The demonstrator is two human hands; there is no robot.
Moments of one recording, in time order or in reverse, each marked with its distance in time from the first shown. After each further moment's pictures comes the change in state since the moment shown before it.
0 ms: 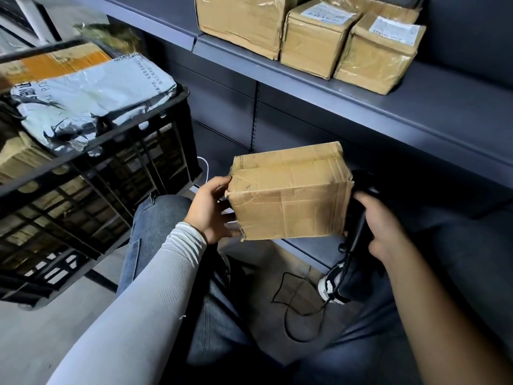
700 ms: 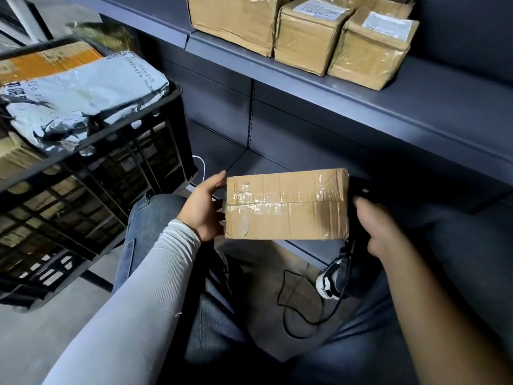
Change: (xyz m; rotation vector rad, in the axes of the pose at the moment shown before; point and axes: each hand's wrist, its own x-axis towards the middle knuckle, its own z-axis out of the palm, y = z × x) left_hand 0.000 0.002 0.001 0.002 -0.055 -0.048; right_hand -0.004 -0.001 -0.001 -0.141 0.030 0.031
